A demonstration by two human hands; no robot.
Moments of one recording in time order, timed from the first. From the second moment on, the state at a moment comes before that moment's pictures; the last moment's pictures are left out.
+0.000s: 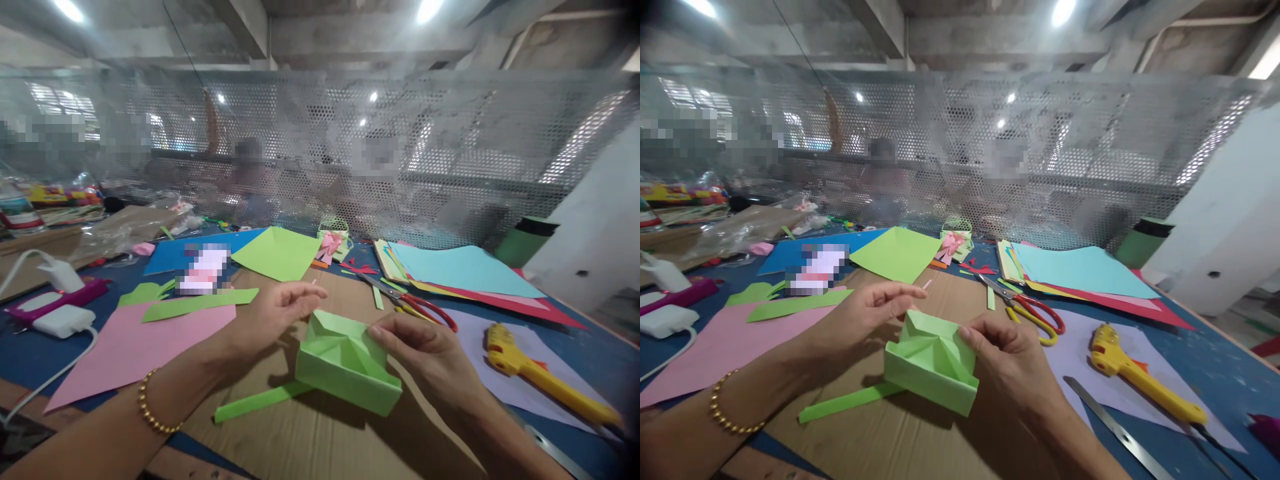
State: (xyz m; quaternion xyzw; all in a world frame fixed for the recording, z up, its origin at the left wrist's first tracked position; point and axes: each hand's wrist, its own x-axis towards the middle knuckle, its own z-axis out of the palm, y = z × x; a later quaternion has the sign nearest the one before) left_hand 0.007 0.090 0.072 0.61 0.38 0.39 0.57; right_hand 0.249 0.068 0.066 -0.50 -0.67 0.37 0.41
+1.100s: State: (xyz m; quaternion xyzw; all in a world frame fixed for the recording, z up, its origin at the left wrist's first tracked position) left_hand 0.035 0.075 0.052 0.51 0.32 0.36 0.71; right_hand 0.243 0.060 0.053 -0.54 -0.71 0.19 0.42
